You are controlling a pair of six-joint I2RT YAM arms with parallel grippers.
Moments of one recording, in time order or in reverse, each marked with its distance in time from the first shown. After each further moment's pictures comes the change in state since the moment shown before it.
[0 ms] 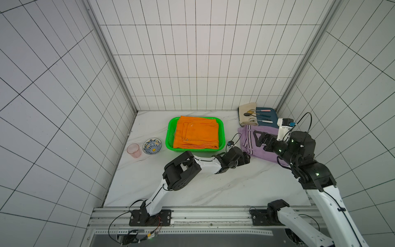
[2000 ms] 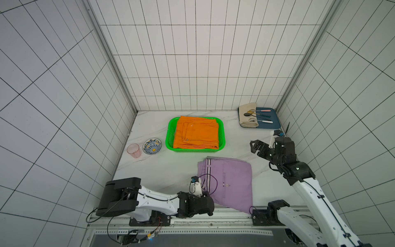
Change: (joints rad) left arm -0.454 -0.941 -1.057 -0.304 -0.487 -0.467; right arm -0.073 0.064 -0.304 0.085 -0.018 0.123
